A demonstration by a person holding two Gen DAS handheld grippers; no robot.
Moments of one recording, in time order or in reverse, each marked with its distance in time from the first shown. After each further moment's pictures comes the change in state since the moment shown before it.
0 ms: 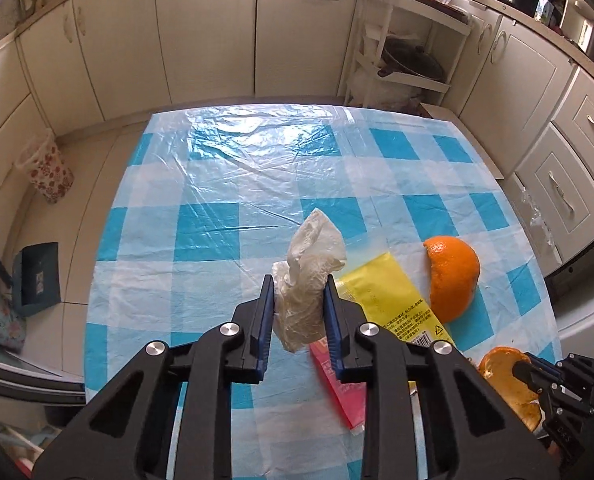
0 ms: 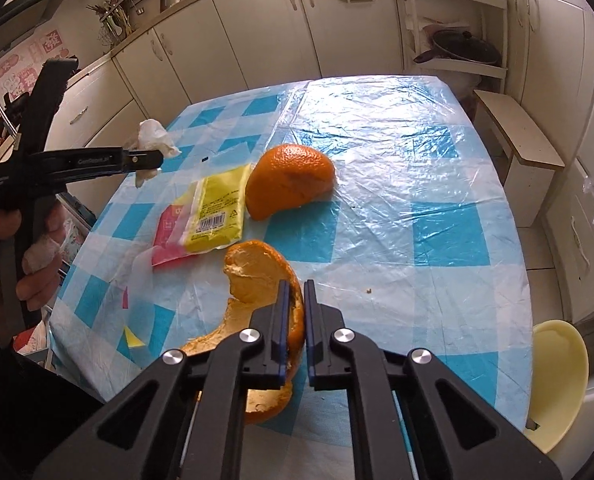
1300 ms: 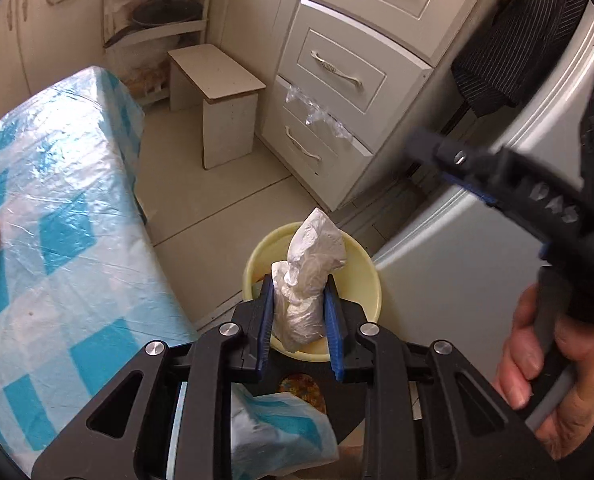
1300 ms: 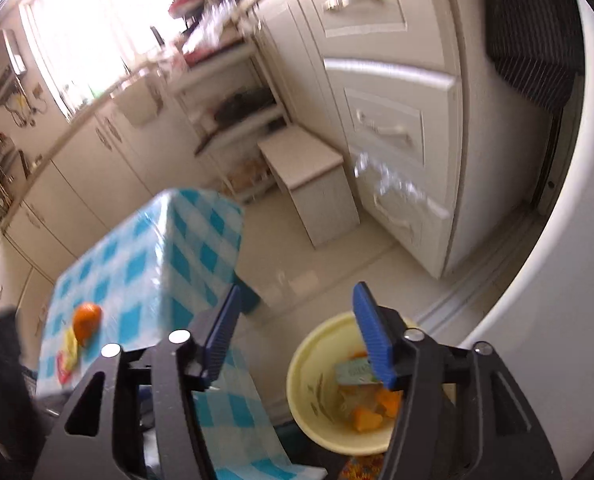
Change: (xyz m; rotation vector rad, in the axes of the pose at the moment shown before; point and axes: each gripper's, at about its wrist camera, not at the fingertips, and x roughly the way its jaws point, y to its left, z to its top) left arm 0.002 -0.402 -0.117 0.352 0.150 -0.442; right arm -0.171 -0.237 -0.051 0.483 -0.321 -0.307
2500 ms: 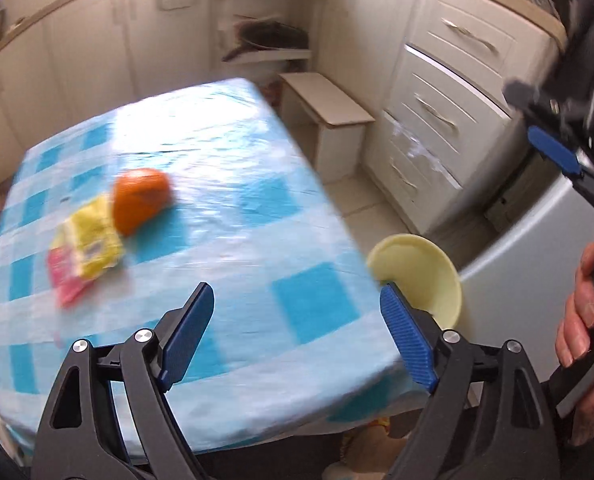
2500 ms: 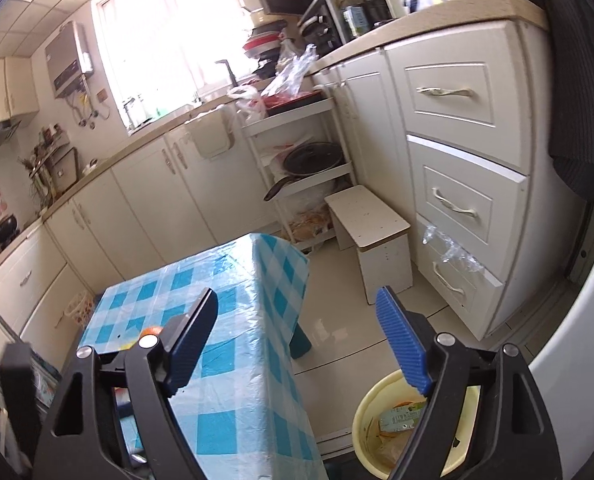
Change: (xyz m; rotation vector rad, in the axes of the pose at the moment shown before) left arm -0.121 0.103 -0.052 -0.147 -0.140 0.302; right arm -0.032 0.088 0.007 -0.149 -0.153 0.136
